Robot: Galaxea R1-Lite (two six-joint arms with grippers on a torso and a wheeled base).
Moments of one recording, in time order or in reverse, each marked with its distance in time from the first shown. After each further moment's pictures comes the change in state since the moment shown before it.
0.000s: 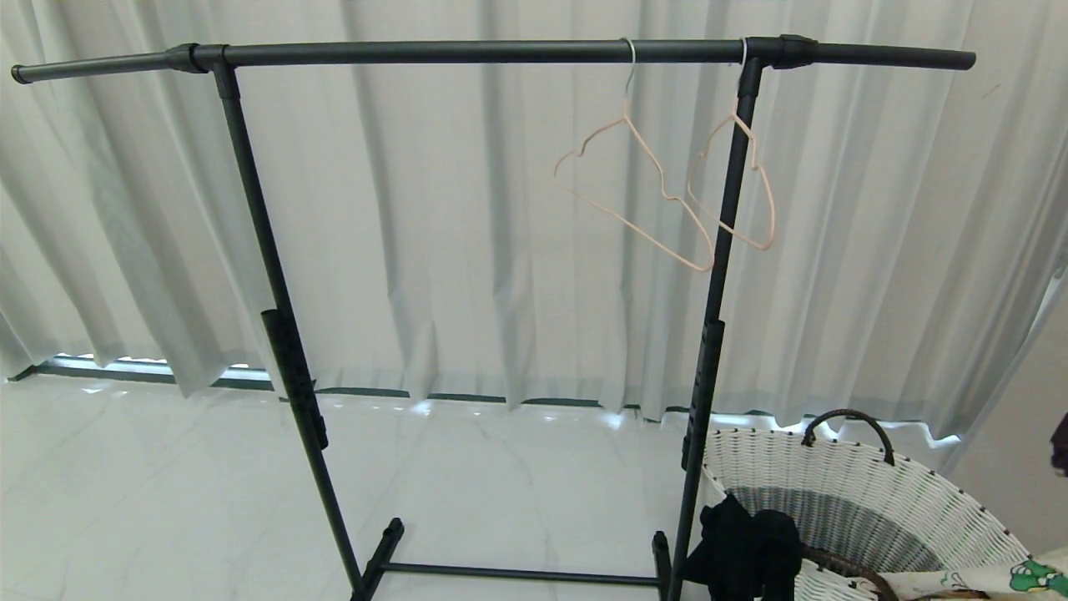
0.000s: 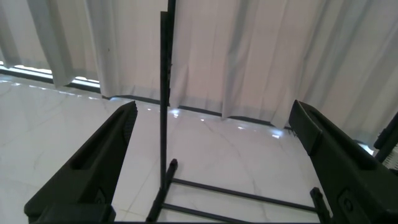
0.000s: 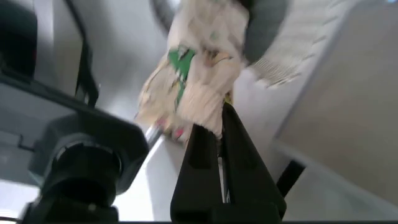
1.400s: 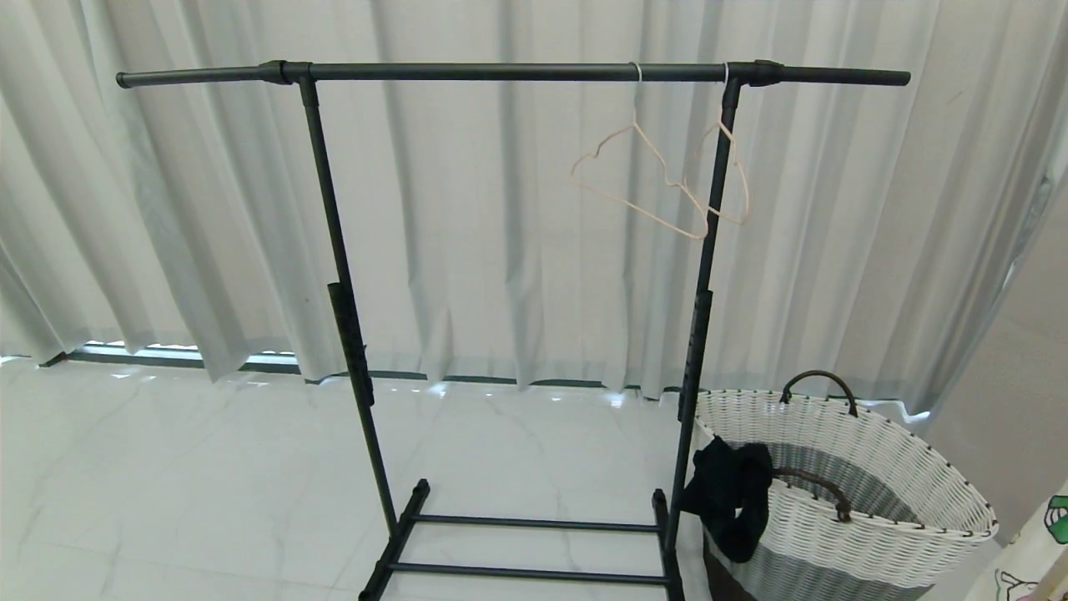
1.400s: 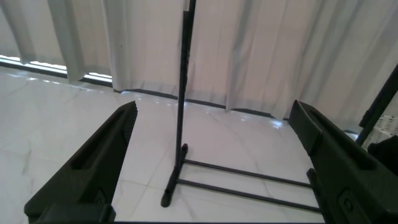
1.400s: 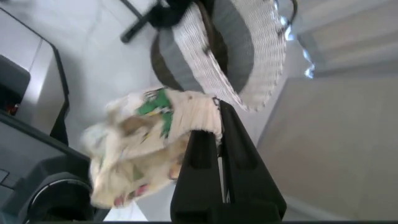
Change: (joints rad) left arm -0.001 0.000 0.000 0.001 0.002 -0.001; right arm 0.223 -0.122 -0.222 0.028 0.004 0.022
